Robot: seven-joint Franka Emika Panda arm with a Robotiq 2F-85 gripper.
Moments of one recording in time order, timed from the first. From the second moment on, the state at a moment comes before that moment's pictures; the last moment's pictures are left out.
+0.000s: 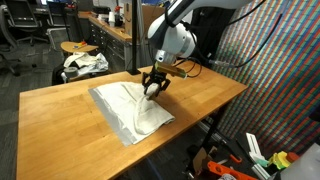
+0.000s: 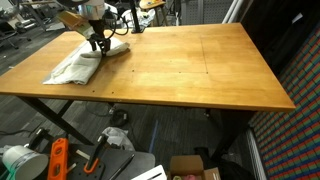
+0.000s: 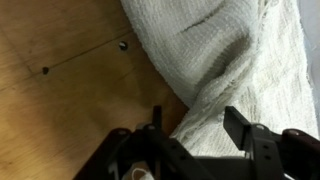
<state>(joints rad) -0.07 0.32 0.09 -2.14 0.44 2.43 0.03</state>
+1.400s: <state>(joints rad) -0.01 0.29 0.13 -2.17 0.47 2.70 0.04</state>
